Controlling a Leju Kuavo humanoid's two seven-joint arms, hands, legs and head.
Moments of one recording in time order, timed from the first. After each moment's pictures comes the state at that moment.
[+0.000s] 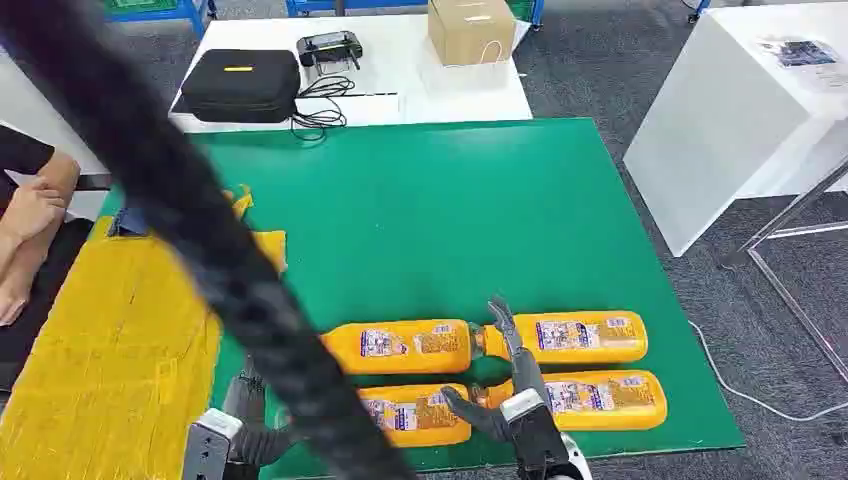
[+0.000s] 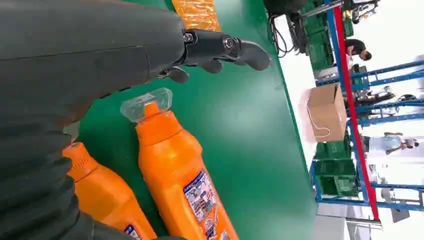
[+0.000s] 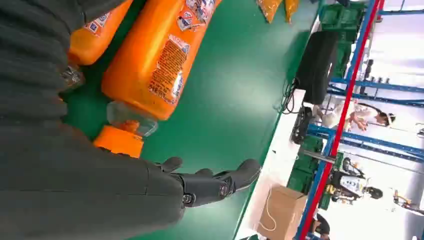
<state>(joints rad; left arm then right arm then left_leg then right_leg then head) 0.20 -0.07 -0.29 -1.55 -0.15 0.13 -0.48 0.27 0.06 0.26 -1.66 0.26 -0.21 -0.38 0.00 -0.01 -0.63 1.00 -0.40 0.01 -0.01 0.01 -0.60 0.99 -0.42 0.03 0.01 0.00</state>
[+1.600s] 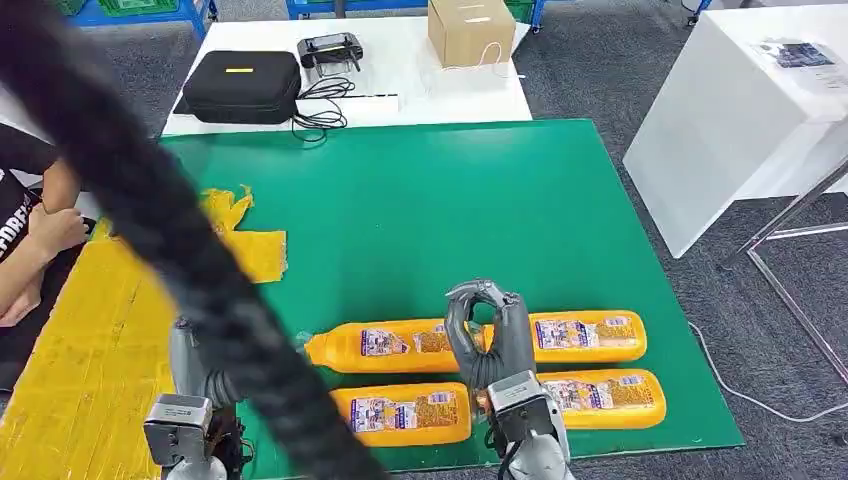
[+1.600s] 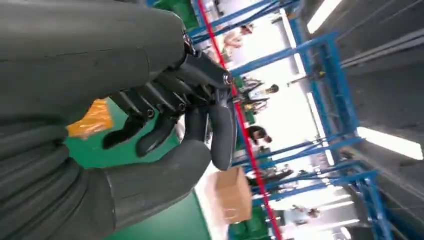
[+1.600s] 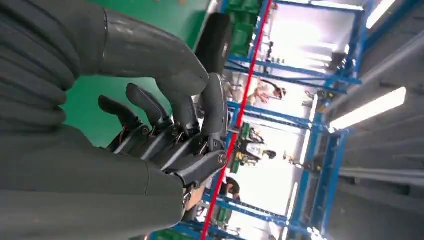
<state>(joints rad) 0.05 -0.08 -0.34 -1.69 -0.24 0.42 -0.58 0.08 0.10 0.37 -1.72 0.25 -0.34 -0.49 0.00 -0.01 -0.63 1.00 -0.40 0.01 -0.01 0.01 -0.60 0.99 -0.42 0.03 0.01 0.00</state>
